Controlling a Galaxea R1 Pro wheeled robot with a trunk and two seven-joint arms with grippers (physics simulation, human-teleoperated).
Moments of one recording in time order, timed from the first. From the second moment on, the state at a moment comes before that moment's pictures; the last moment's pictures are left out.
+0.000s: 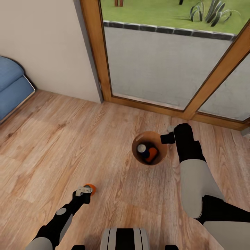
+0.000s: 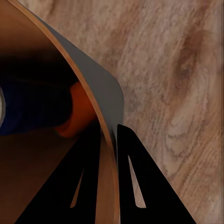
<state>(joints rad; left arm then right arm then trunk) -0.53 0.03 0.13 -0.52 -0.10 -0.18 -0.29 -1.11 0.11 -0.30 -0.97 0.73 1.04 0.48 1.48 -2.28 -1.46</state>
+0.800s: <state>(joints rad) -0.85 0.27 0.14 -1.02 0.09 0.75 -0.78 -1.08 0.02 -0.29 -0.82 0.71 1.05 0.89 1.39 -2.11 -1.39</state>
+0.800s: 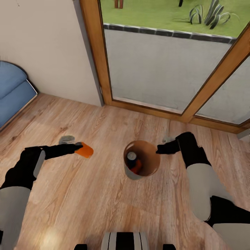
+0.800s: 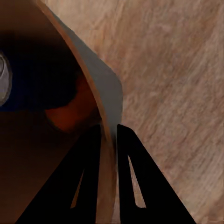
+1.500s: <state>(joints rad) -1.09 0.17 -0.29 -1.07 0.08 1.04 -1.10 -1.16 0.02 -0.29 -0.55 0.85 1.03 0.90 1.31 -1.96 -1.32</state>
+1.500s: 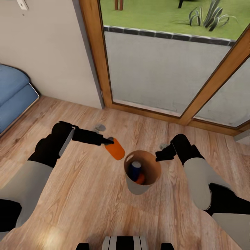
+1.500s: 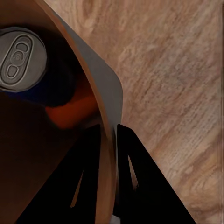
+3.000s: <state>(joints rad) -1.08 0.10 -0.54 -1.22 0.06 0.99 -1.05 -1.24 0.15 -0.29 -0.51 0.87 1.03 0.71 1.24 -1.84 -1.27</state>
